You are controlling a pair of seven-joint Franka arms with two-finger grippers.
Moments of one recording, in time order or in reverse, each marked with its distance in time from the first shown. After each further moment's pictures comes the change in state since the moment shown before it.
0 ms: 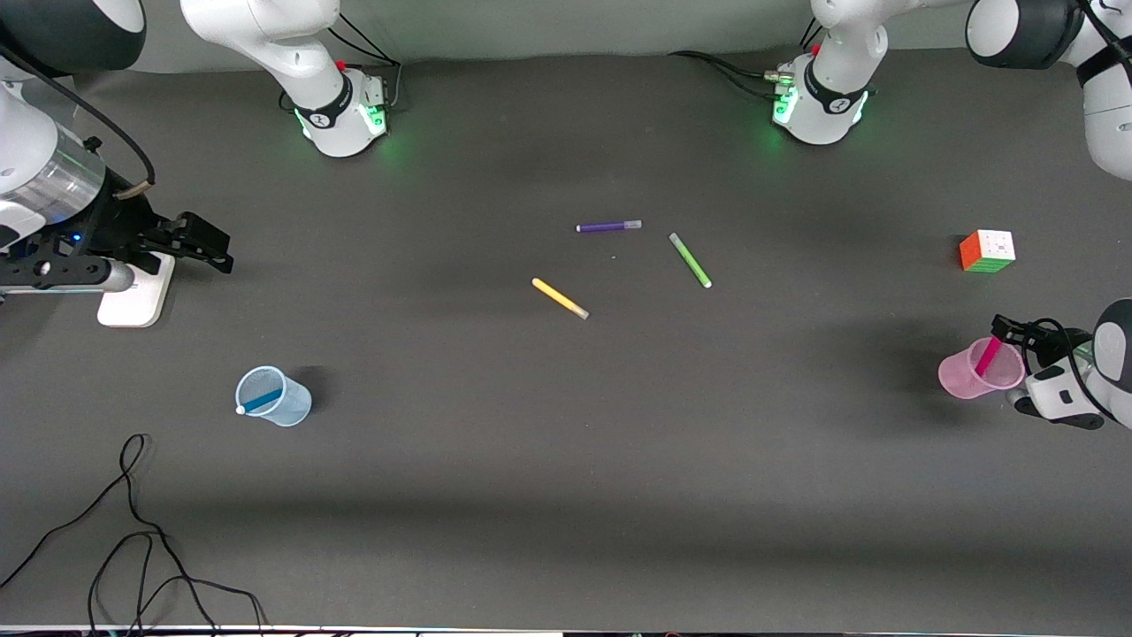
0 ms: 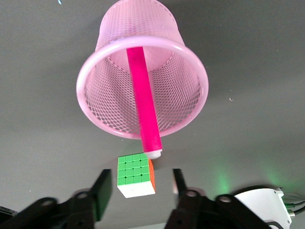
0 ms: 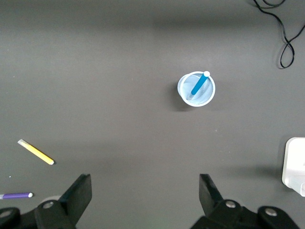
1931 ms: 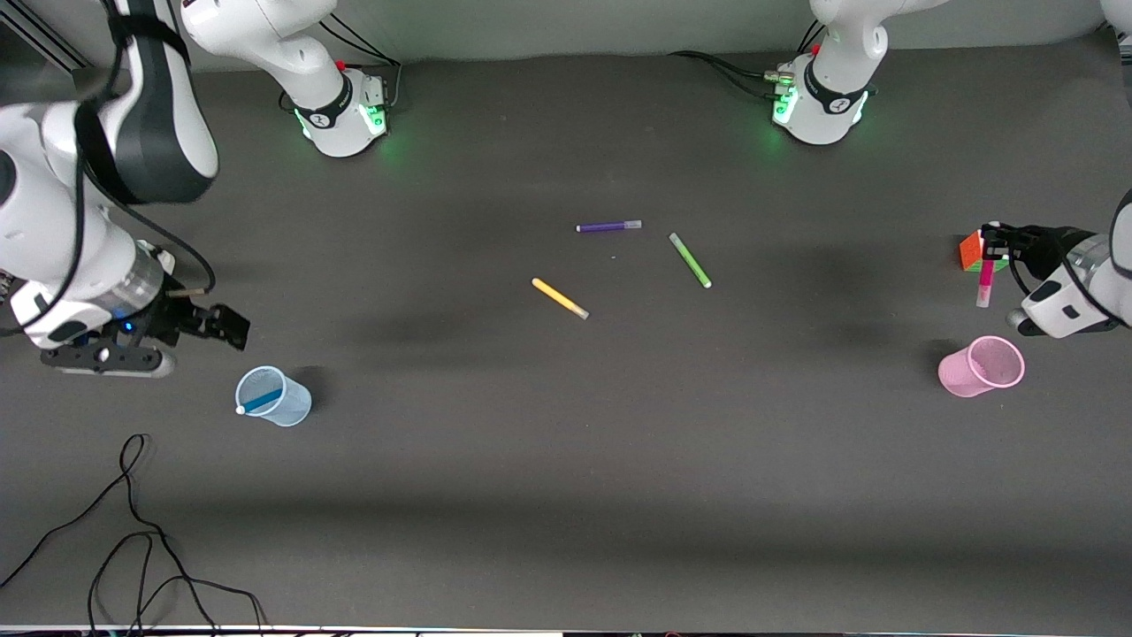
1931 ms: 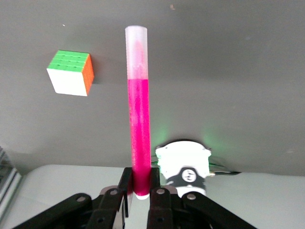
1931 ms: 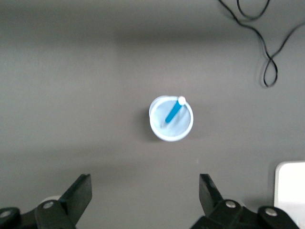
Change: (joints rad) left arm -0.077 -0.401 0.018 -0.338 -0.121 -0.182 -0.323; right arm 0.381 0.093 -0.446 -0.155 -0.082 0.257 0.000
